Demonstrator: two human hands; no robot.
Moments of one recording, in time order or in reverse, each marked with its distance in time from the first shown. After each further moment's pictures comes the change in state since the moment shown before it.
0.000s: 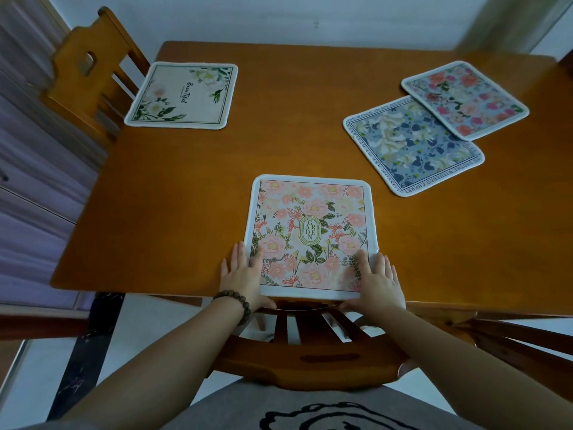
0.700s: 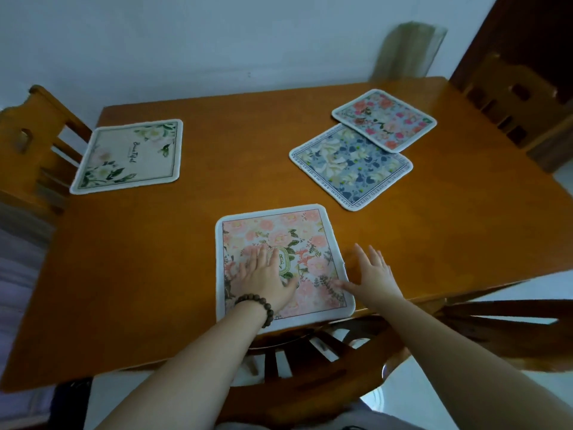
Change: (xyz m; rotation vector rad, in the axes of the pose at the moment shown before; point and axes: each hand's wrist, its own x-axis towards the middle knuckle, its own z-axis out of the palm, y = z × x) left_hand 0.025 0.083 -0.056 -0.054 0.169 0.223; right_hand 0.010 0.032 -0.043 0.319 0.085 0.224
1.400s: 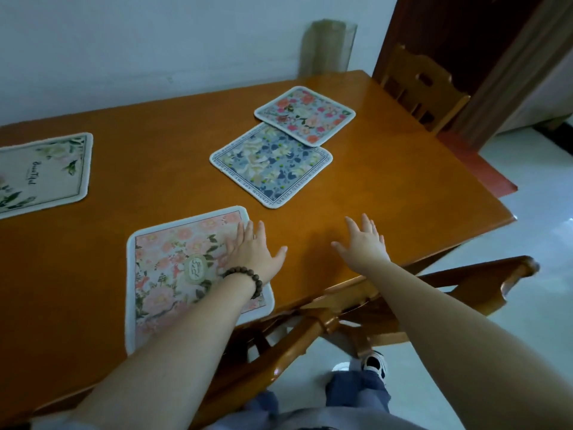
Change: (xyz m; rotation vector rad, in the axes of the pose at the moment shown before) left_hand 0.038 0.162 0.001 -0.012 0.090 0.093; right_hand 0.016 0.124 -0.093 -0.009 0.193 0.165
